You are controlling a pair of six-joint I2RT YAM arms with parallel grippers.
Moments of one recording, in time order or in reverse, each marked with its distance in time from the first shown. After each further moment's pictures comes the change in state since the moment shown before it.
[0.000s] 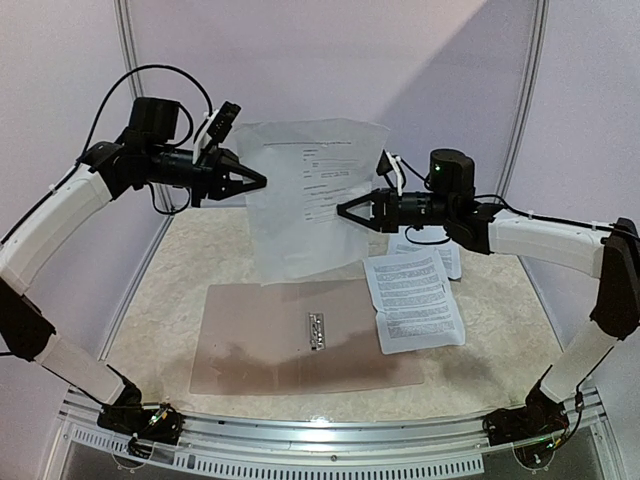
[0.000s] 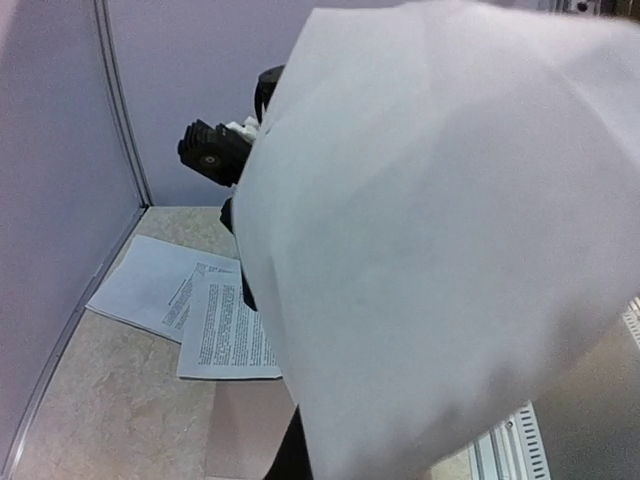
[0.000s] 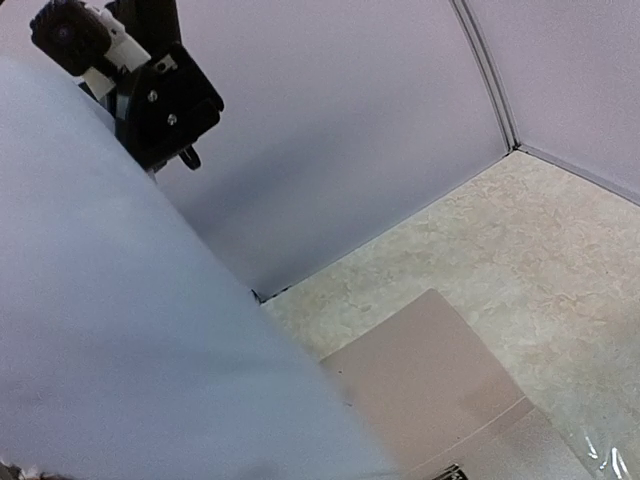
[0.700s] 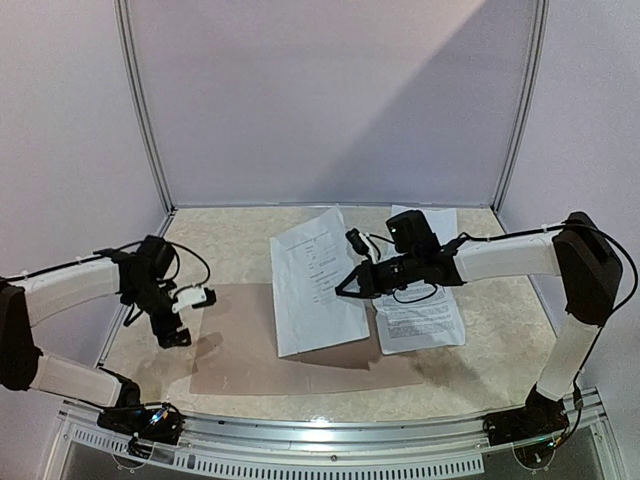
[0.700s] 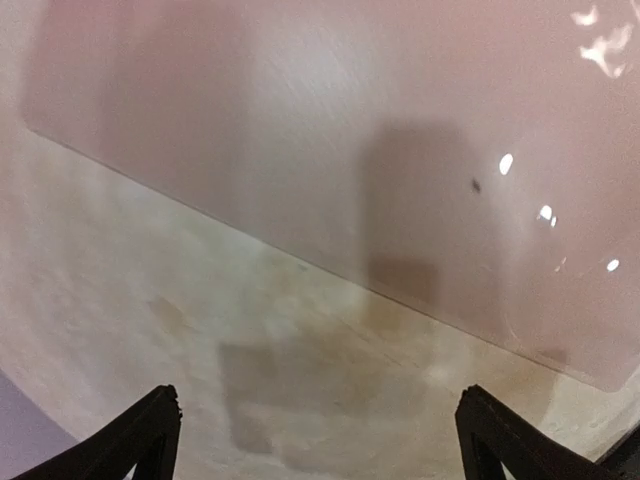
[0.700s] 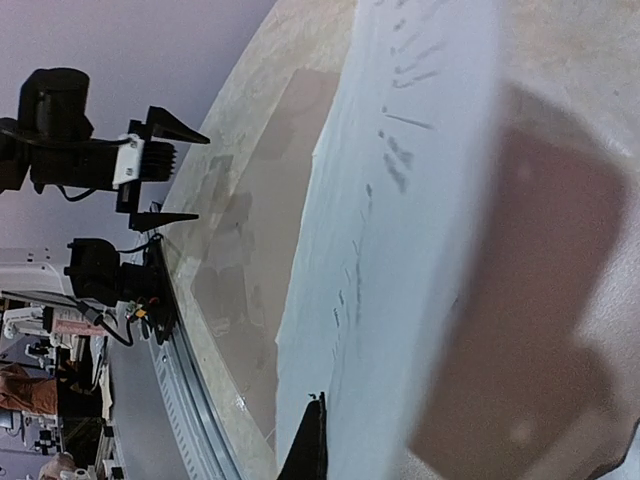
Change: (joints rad) left arm 0.206 -0.193 -0.846 -0.162 -0.988 0.423; right arm 0.081 0.164 -0.129 -0.250 0.200 0.105
